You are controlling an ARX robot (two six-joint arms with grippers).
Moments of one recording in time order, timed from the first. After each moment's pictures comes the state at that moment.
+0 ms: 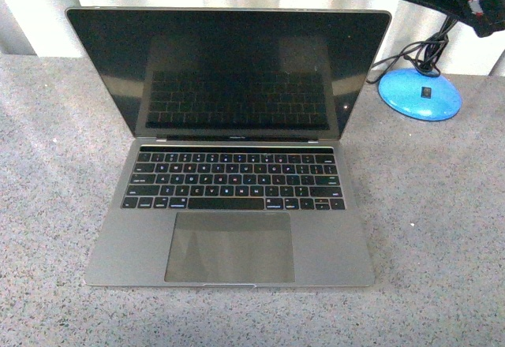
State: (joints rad) left arm -0.14 1.60 0.92 0.51 -0.06 0.40; right arm 0.17 1.62 1.02 0.07 -0.32 -0.79
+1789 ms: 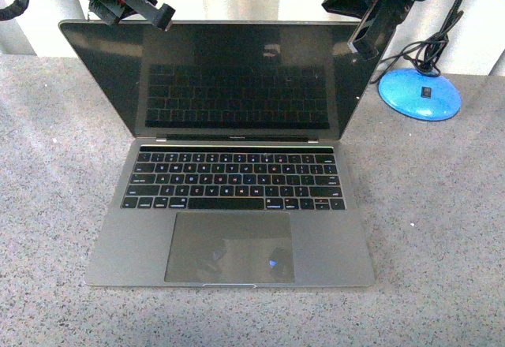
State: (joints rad) left arm -0.21 1.82 1.12 0.09 0.09 0.51; right arm 0.27 1.89 1.20 0.05 -0.38 -0.75
